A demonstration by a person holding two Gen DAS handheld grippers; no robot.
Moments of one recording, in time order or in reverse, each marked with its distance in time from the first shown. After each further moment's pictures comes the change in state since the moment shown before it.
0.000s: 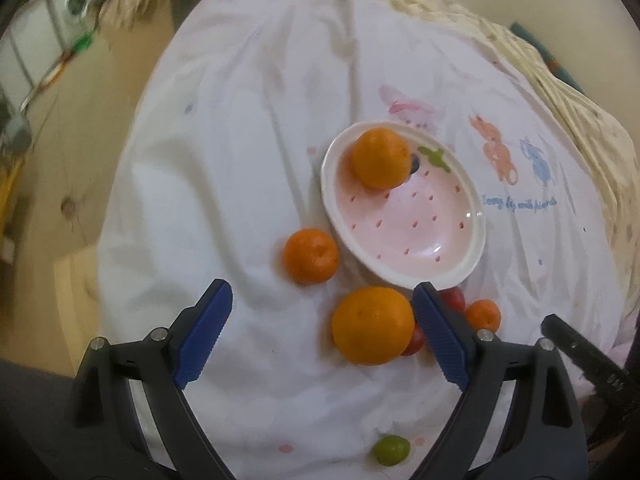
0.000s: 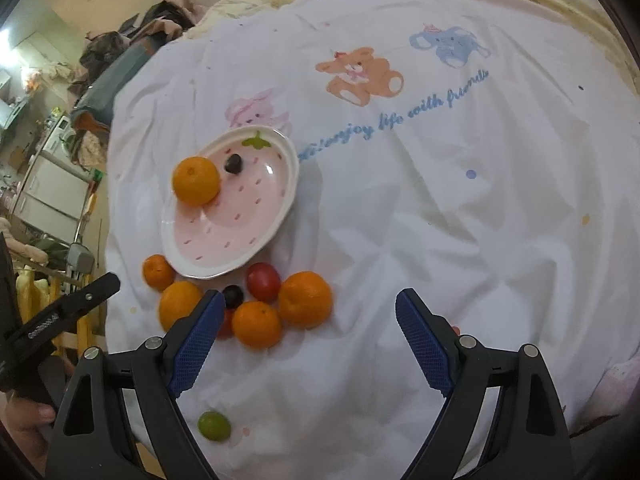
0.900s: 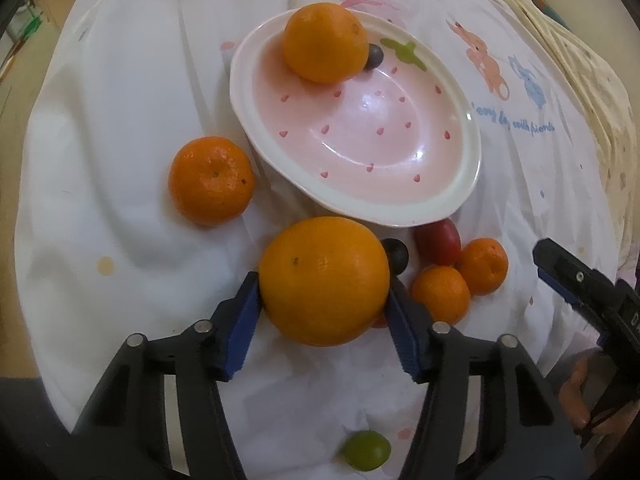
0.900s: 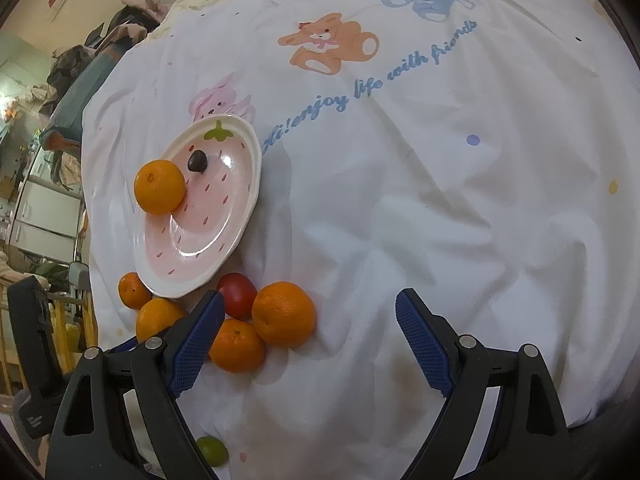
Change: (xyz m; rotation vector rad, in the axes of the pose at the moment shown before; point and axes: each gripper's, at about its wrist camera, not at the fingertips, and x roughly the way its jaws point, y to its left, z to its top) left arm 0.067 -0.041 -0.022 0.113 0.230 -0.078; right arm 0.035 -0.020 0.008 0.110 0.057 -0.002
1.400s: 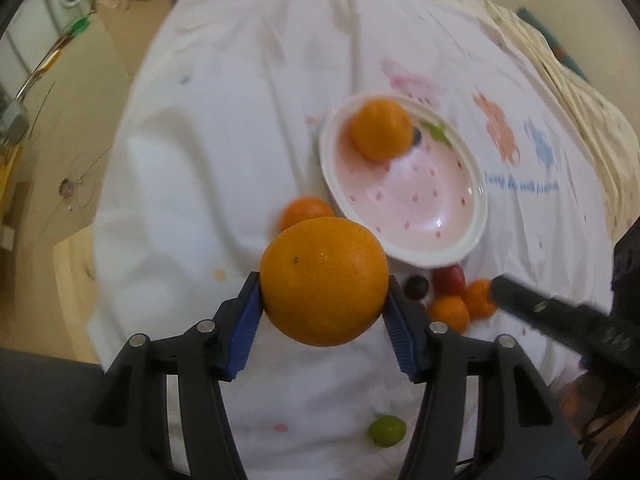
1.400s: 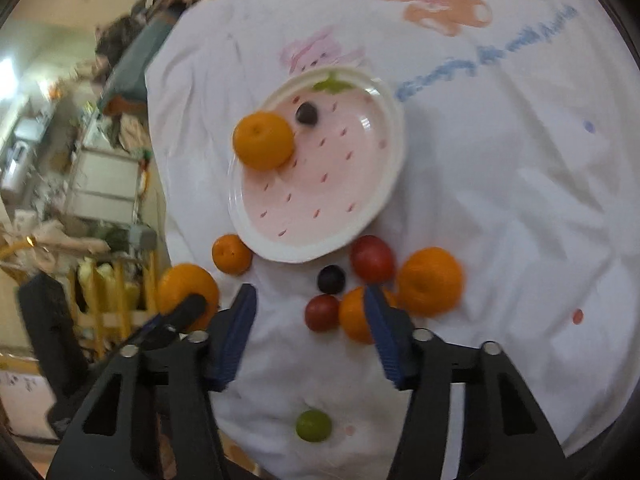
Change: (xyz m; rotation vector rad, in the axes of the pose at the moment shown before) left arm -0.071 0.033 -0.001 -0.121 -0.164 0.079; right arm 0.014 0.068 0.004 -0.040 0.186 0.233
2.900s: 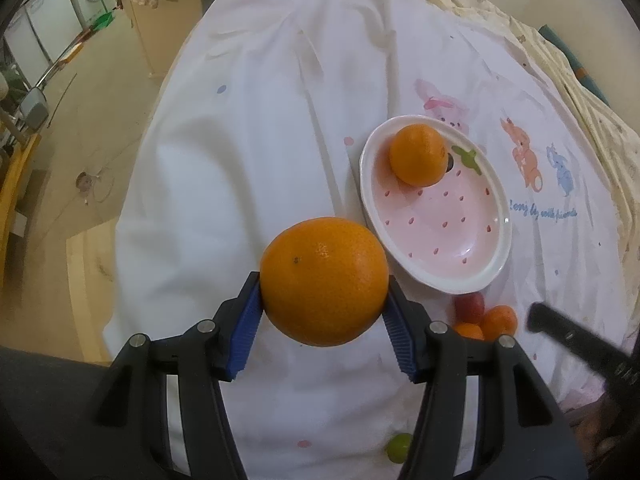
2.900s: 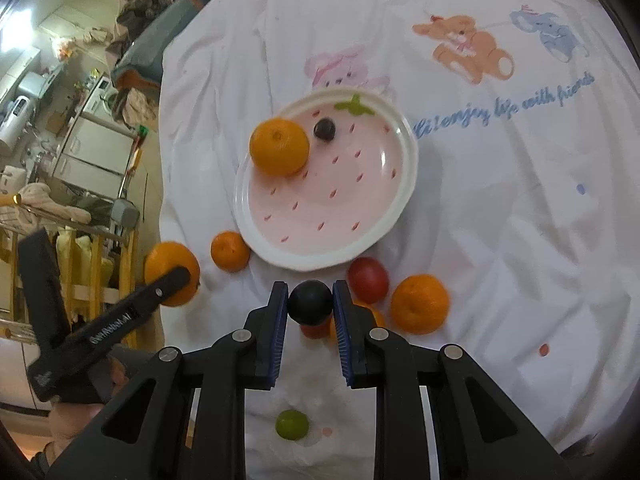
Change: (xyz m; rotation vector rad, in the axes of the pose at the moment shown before) left arm 0.003 0.016 0.010 -0.043 -0.037 0.061; right arm -0.021 0.018 0.001 -0.146 -0.045 -0.075
